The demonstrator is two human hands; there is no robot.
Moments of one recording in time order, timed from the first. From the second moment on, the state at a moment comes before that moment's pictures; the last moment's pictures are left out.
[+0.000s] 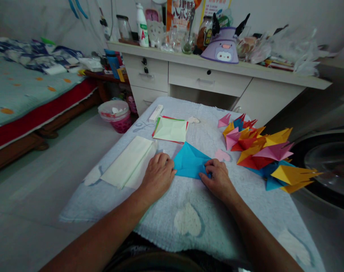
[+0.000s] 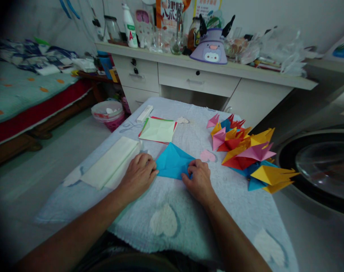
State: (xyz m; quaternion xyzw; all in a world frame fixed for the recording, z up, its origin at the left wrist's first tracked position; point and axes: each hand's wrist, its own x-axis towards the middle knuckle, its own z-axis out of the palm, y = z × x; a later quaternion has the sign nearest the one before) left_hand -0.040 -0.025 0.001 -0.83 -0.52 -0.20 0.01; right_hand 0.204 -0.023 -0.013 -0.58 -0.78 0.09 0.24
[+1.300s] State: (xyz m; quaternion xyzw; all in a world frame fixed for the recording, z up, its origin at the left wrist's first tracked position) left_hand -0.023 -0.049 -0.011 -0.93 -0.34 -0.14 -0.05; right_hand 0.199 -0.021 -0.010 -0.64 -0.74 0.08 0.20
